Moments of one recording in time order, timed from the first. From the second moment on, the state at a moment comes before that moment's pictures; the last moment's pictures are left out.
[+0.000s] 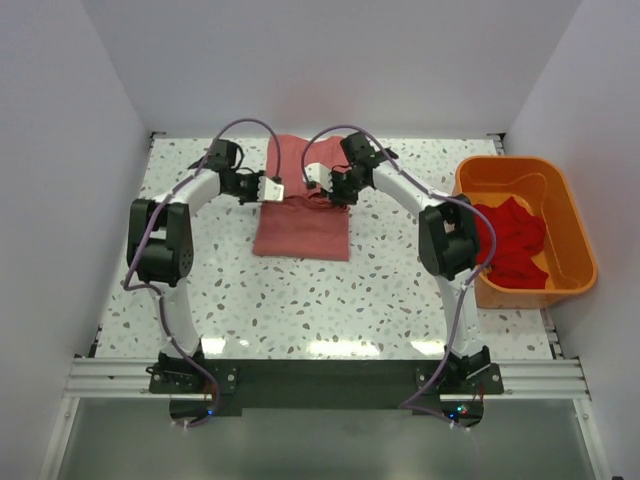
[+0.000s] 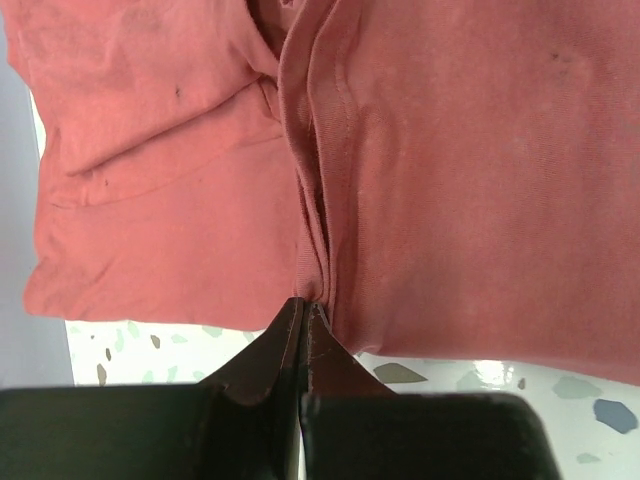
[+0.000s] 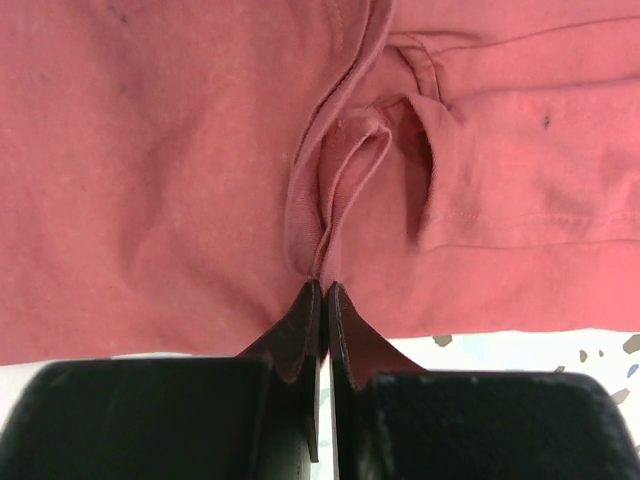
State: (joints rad) left arm -0.12 2.01 1.48 -0.52 0.70 1.52; right arm 0.46 2.23 1.91 -0.75 -0.44 -1.06
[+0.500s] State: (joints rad) left arm -0.12 2.10 1.52 -0.38 0.62 1.36; right arm 0.45 2.30 1.96 -0.70 -0.37 -1.05
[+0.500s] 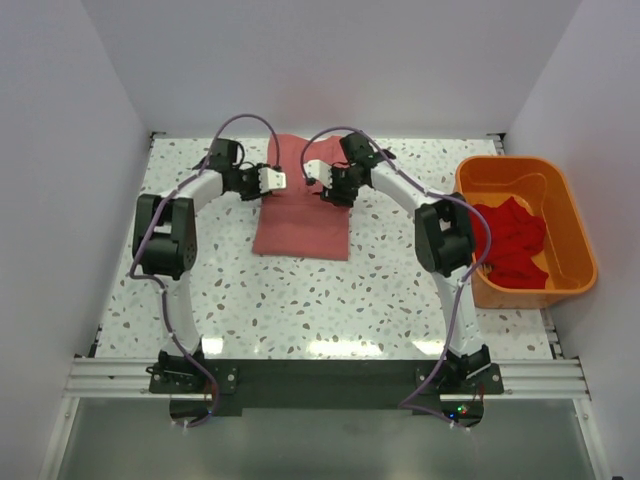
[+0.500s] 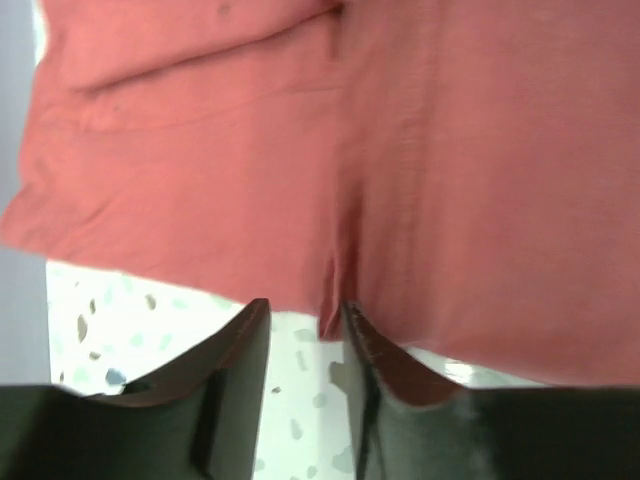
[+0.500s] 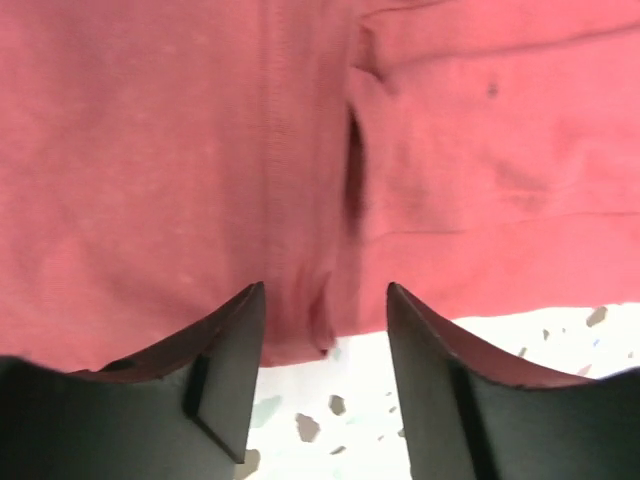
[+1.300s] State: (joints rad) left arm -0.07 1.60 0.90 -0.46 0.75 1.42; right arm 0.67 1.86 1.29 -0.62 -0.30 -0.91
